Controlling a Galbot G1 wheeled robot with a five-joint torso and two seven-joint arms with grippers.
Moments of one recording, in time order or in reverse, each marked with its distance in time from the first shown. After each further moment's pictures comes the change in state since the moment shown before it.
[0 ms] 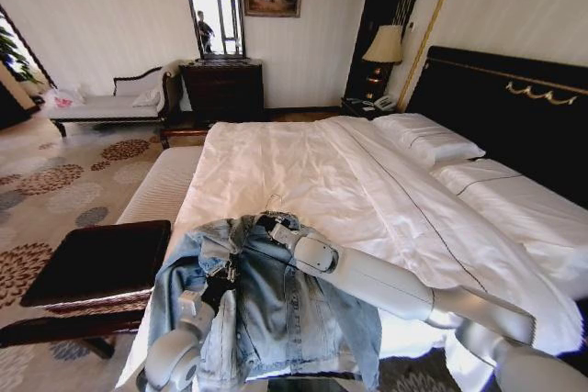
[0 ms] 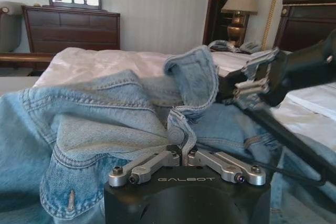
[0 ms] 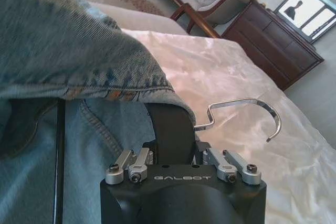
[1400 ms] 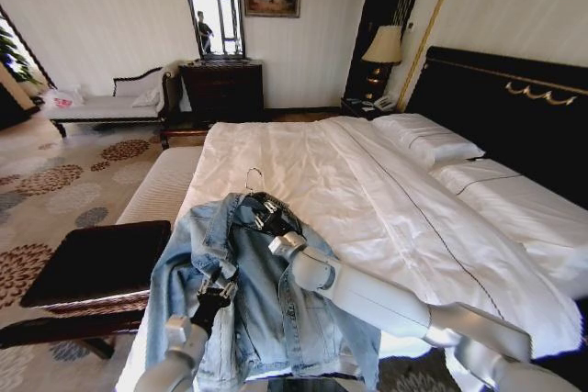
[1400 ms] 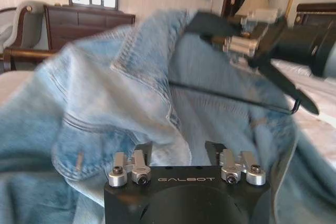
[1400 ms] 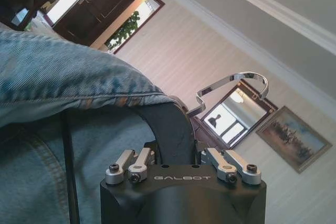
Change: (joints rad) left arm 0.237 -0.094 -0.107 -0.134 0.073 -0.047 0.027; right arm -0.113 0.004 0.034 -0.030 -0.430 0.437 0.124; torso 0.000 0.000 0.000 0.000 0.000
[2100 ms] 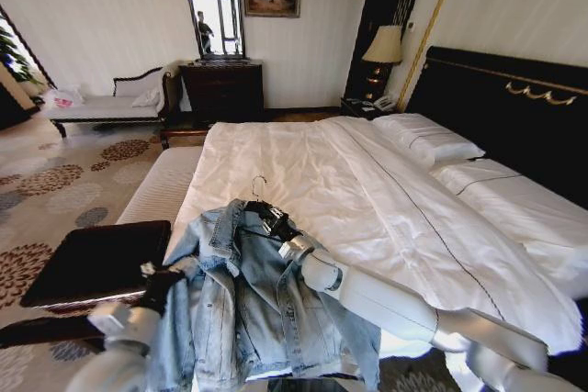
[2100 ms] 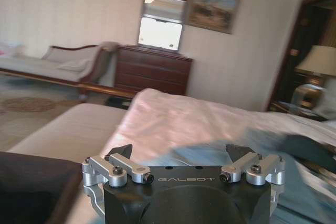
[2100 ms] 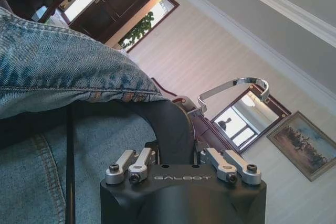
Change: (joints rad) left arm 0.031 0.009 -0.390 -0.123 -0.336 0.039 -0.079; right arm -0.030 -0.034 0.010 -0.038 -0.033 0.069 -0.056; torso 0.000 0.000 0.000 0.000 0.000
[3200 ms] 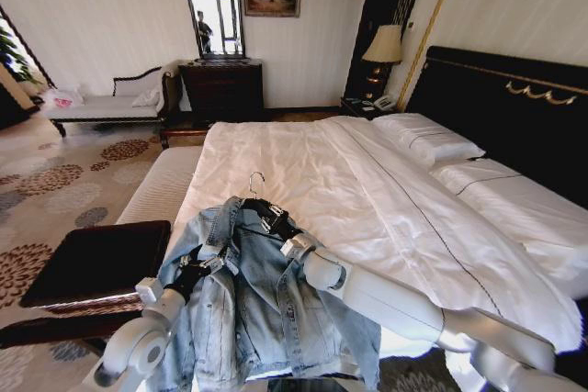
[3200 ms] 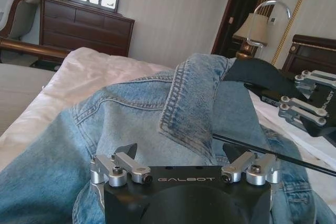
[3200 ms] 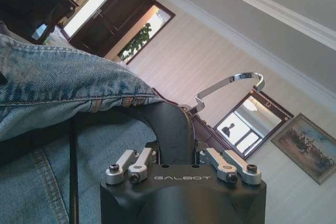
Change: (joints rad) left arm -0.227 0.114 0.242 0.226 -0.035 0.032 0.190; right arm 0.008 -0.021 0.012 0.059 0.053 0.022 -0.011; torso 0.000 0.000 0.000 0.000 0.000
